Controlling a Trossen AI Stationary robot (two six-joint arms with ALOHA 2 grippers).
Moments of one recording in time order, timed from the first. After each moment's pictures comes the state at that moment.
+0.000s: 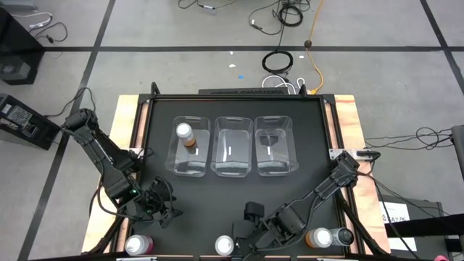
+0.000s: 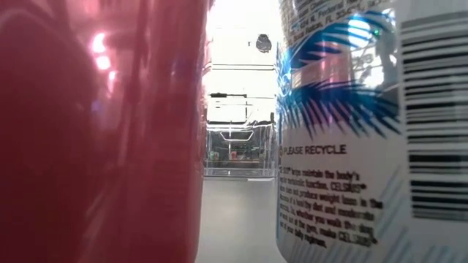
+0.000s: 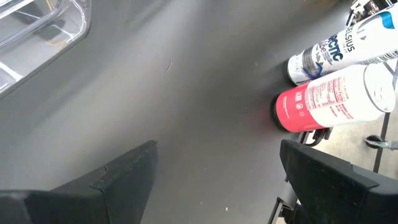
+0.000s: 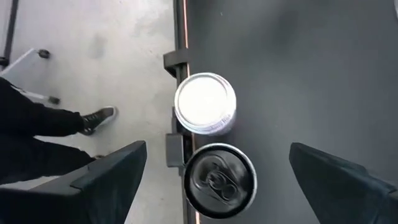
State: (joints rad) left arm -0.92 1.26 0.90 -0.70 -0.48 -1.50; right arm 0.64 2.17 2.30 -1.11 0.18 0.75
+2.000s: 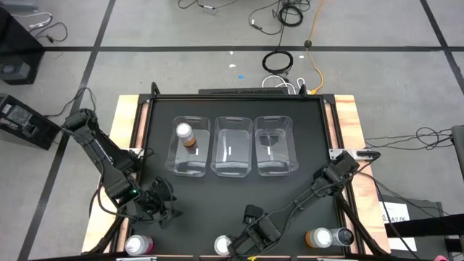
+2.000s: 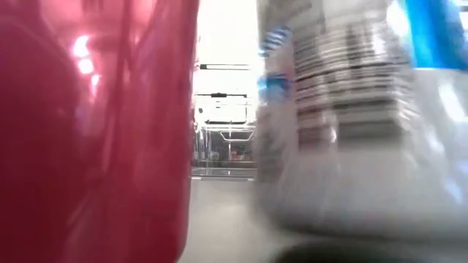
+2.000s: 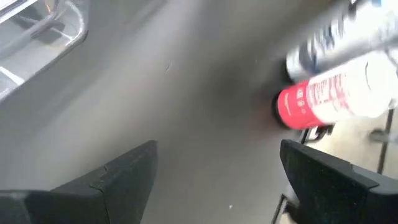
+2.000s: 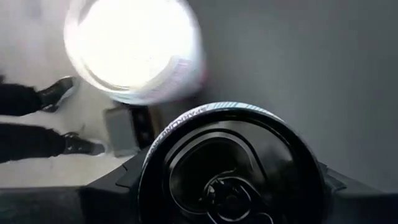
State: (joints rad) left arm -0.92 1.26 0.90 -0.70 -0.47 -1.46; right arm 0.61 2.32 2.29 -1.22 0.12 0.87
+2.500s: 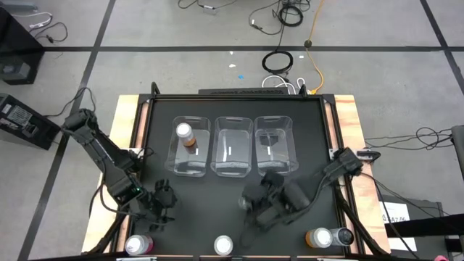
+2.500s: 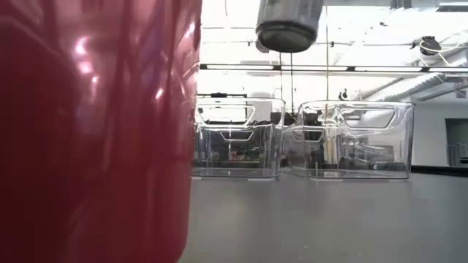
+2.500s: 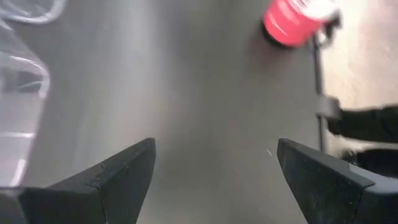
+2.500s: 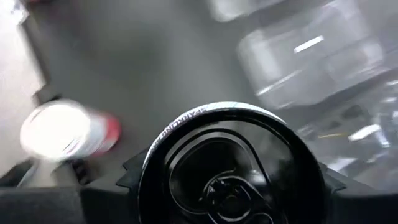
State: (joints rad) left arm -0.87 1.26 0.90 -0.70 -0.31 -0.88; right arm 0.55 2.05 2.29 -1.50 0.41 0.99
